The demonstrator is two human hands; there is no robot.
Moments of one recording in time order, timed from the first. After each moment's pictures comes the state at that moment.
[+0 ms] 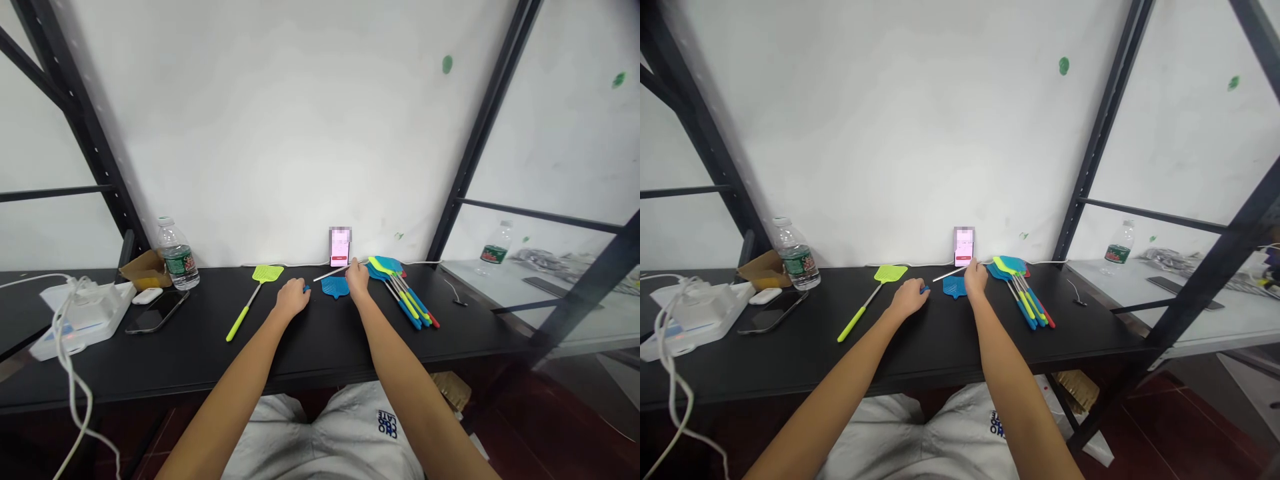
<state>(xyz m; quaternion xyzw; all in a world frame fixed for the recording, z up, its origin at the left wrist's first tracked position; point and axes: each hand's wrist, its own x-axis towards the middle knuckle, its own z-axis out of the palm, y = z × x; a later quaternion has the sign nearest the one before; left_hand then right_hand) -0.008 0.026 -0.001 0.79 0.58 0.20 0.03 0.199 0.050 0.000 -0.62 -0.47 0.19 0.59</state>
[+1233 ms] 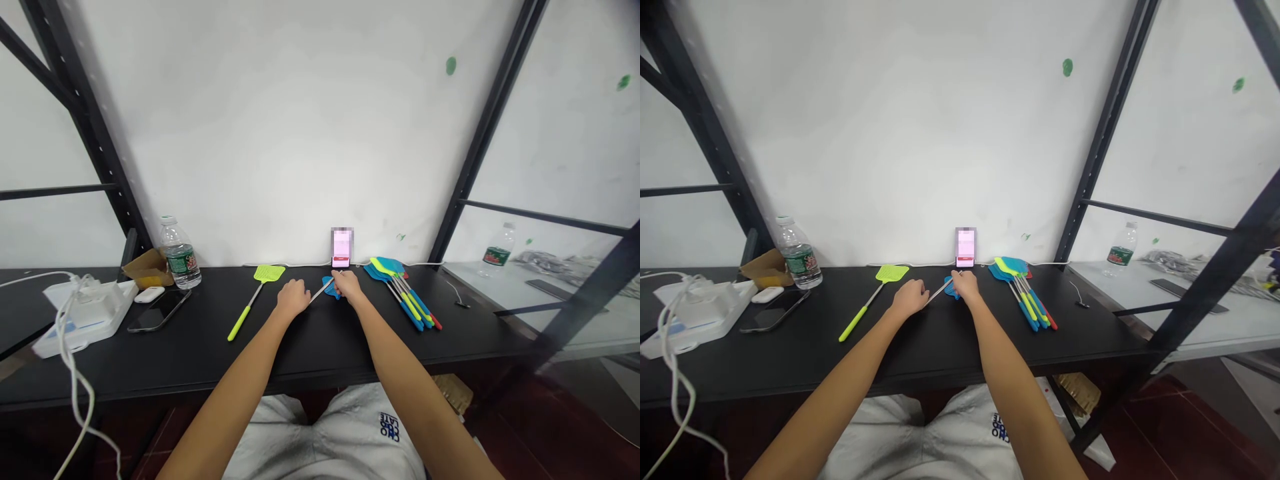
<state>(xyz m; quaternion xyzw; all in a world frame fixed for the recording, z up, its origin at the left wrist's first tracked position) -0.007 0.027 -0.001 0.77 0.61 0.16 0.02 0.180 0.051 -0.011 -0.65 -0.52 0.29 0.46</state>
